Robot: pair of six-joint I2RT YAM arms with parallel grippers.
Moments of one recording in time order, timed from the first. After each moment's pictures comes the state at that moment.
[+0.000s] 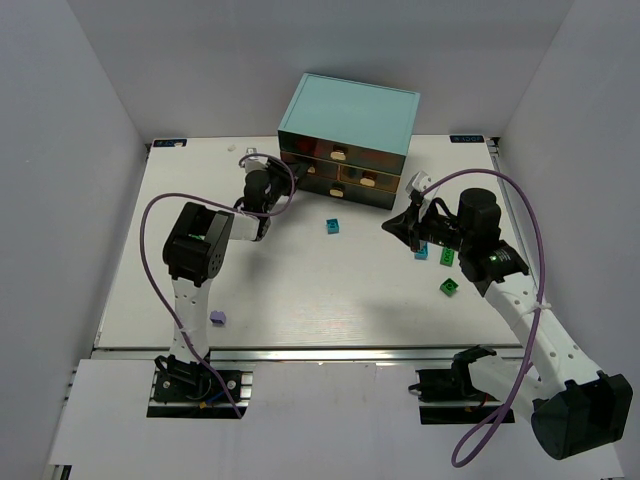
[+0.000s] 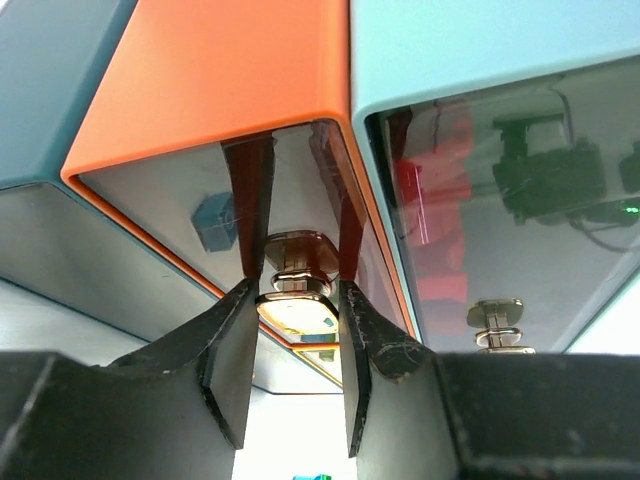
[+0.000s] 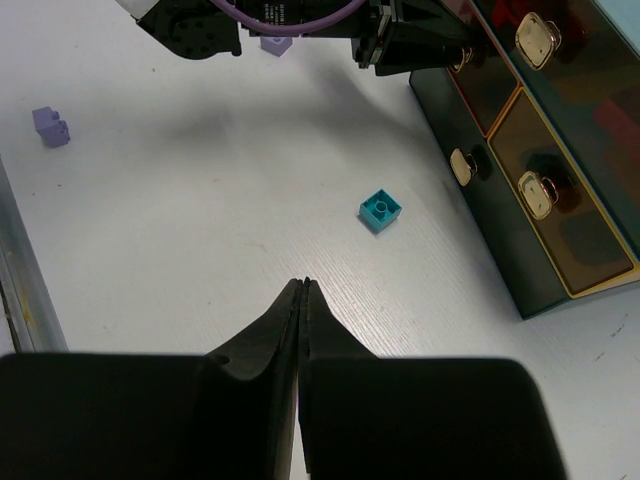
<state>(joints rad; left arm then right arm) -0.34 2.18 1.21 0.94 0.11 -1.24 0.32 0.98 0.85 -0.17 -0.70 -0.25</state>
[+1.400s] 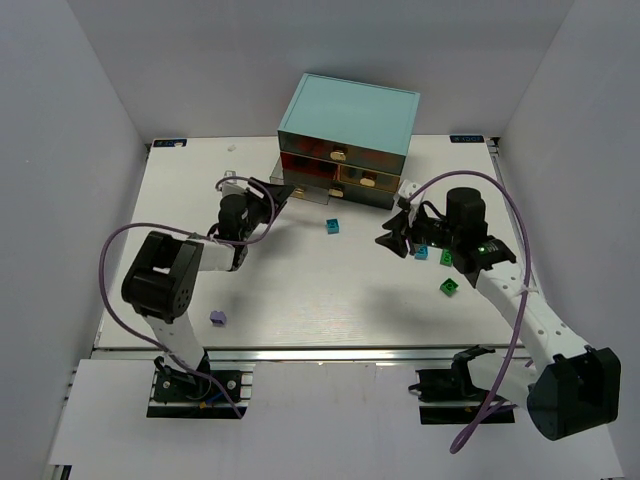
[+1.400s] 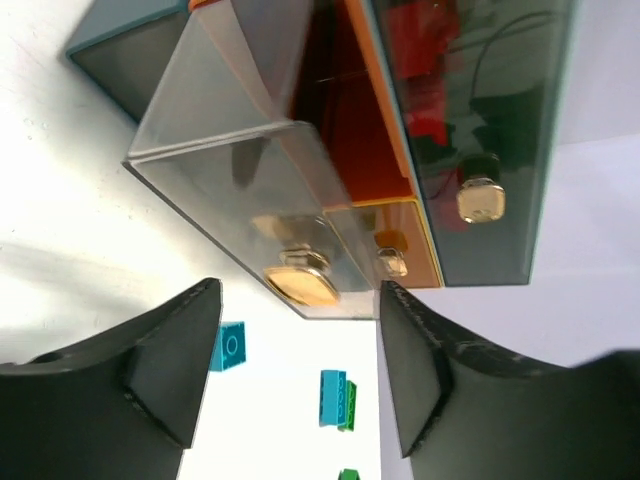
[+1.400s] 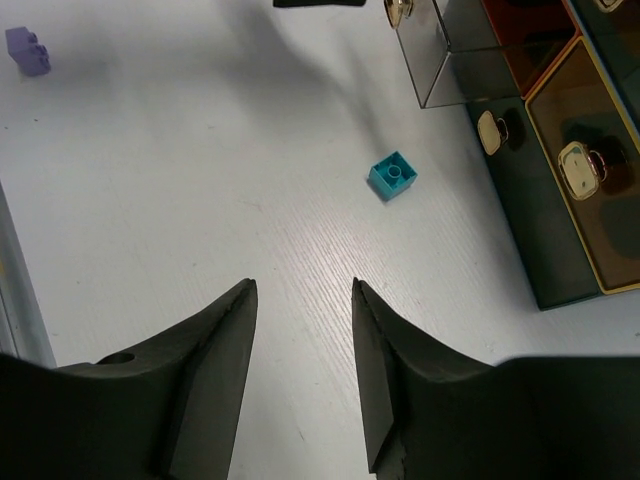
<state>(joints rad) -0.30 1.80 0.76 0.92 0.14 -1.18 0.32 1.08 0.83 -0.20 -0.74 -0.39</state>
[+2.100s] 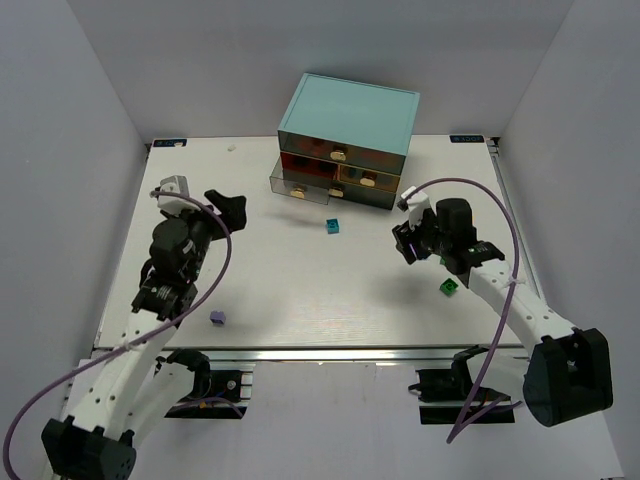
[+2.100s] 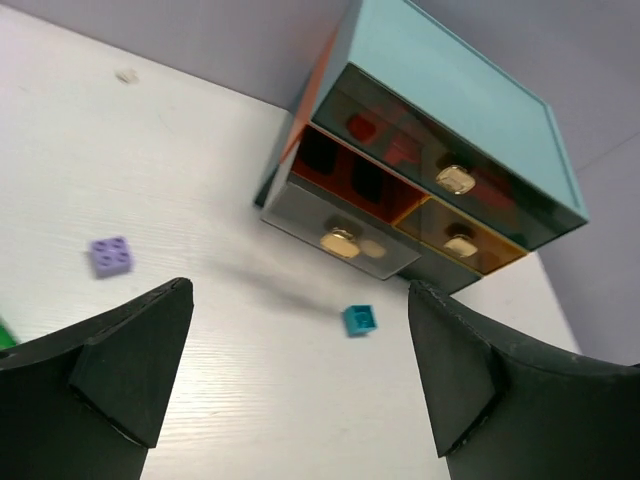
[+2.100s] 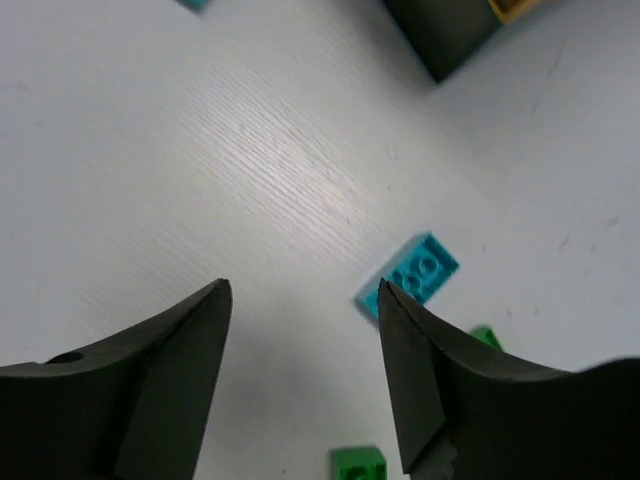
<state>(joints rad) -0.30 0.82 0.71 0.04 -0.15 -0.53 0.32 1.15 0.76 -0.23 -0.30 -0.38</state>
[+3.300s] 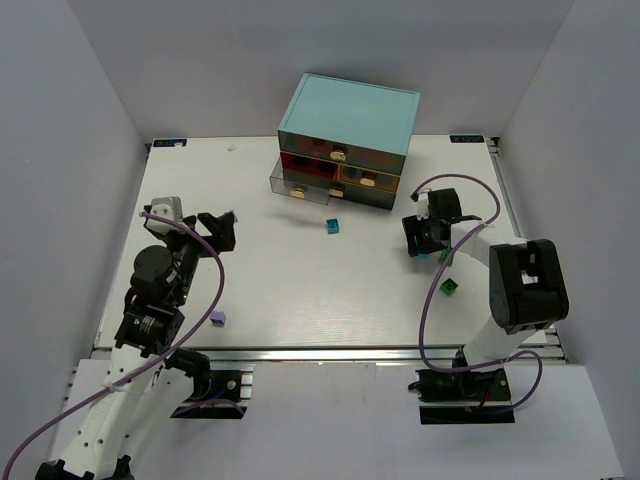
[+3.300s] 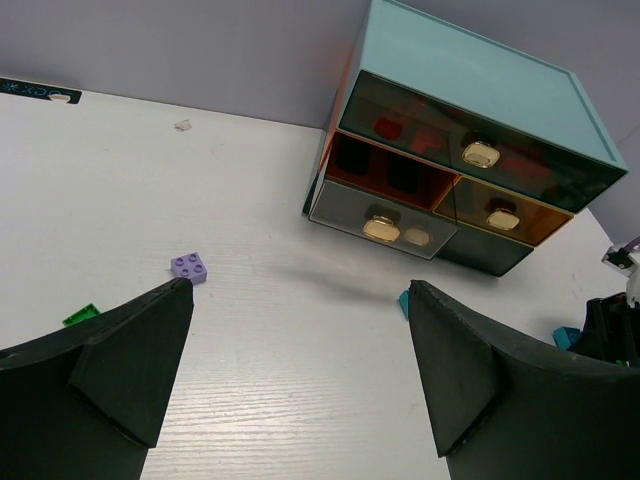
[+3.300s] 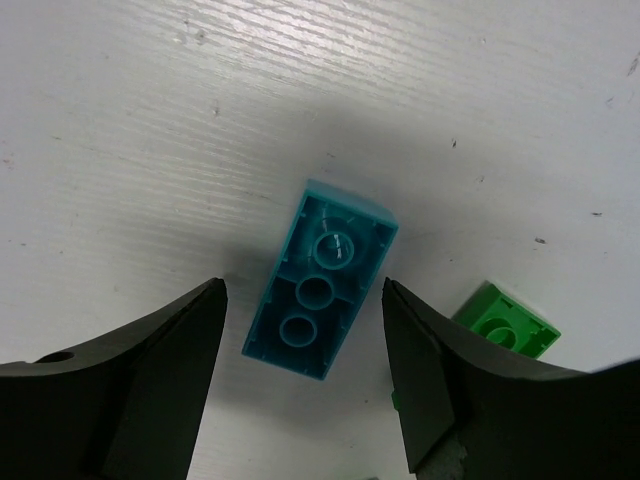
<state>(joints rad) -0.32 0.54 0.69 -0.13 -0.20 -0.28 0.18 1.65 0.91 -0.26 -0.06 -0.13</state>
